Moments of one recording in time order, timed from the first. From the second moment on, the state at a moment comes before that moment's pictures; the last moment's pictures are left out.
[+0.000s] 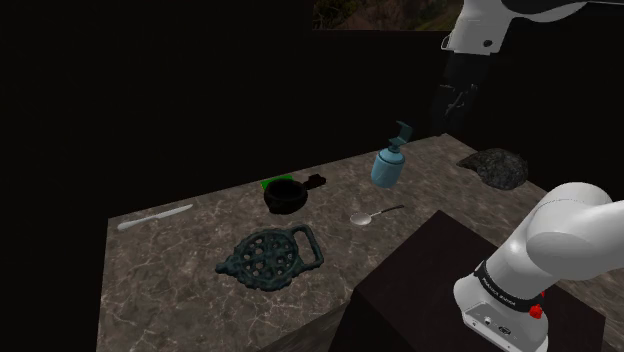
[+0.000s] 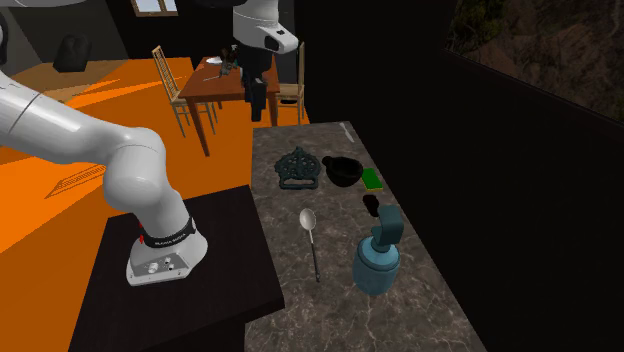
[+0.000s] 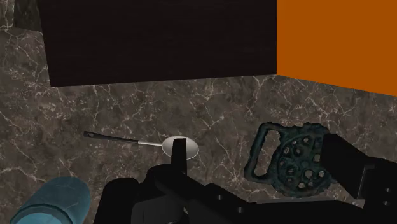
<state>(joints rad) 0.02 -0.74 -0.02 -2.37 0.11 1.47 0.03</state>
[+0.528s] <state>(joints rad) 0.02 -0.60 0.00 -2.42 0.11 1.69 0.03</state>
